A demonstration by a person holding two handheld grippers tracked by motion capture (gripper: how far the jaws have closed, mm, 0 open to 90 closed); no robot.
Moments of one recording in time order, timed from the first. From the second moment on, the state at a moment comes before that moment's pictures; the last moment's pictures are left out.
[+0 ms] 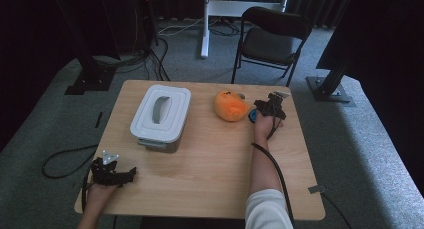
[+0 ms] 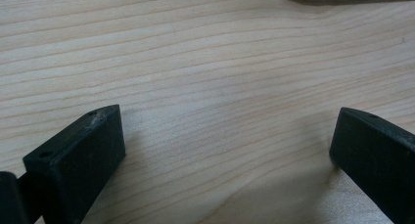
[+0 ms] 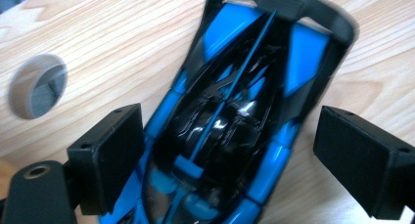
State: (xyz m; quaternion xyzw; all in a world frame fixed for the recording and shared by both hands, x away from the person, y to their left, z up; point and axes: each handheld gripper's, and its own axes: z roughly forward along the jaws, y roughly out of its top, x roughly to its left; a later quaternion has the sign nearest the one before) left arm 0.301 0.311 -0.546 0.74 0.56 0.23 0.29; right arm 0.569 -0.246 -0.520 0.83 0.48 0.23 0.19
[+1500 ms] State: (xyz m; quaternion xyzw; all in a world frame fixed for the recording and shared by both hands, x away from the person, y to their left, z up) left arm 0.298 0.311 -0.547 0.74 0.56 0.23 0.29; right arm 0.533 -0.235 -0.512 0.68 0.69 0.23 0.08
